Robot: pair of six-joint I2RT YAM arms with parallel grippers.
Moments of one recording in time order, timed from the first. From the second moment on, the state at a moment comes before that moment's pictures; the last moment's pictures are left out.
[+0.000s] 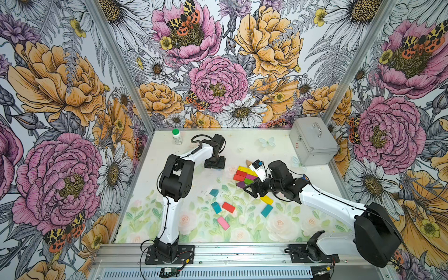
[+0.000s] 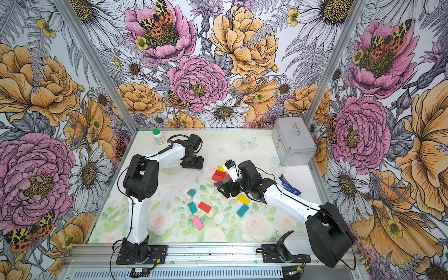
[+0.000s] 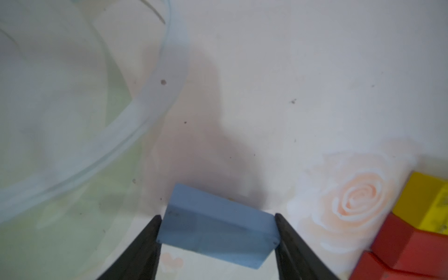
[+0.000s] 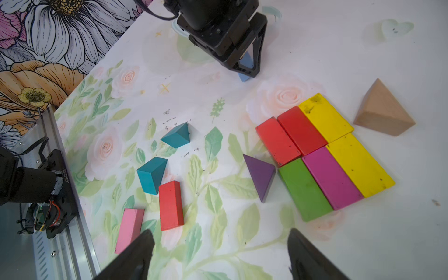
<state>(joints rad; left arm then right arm) -0.42 2.18 1.69 -0.87 -0.03 -0.31 0.59 1.33 0.76 -0.19 -0.40 0.11</state>
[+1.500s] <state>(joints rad) -0.96 1.57 1.05 -0.89 -0.04 -0.51 0.68 0.91 0.43 -0.24 -0.32 0.31</state>
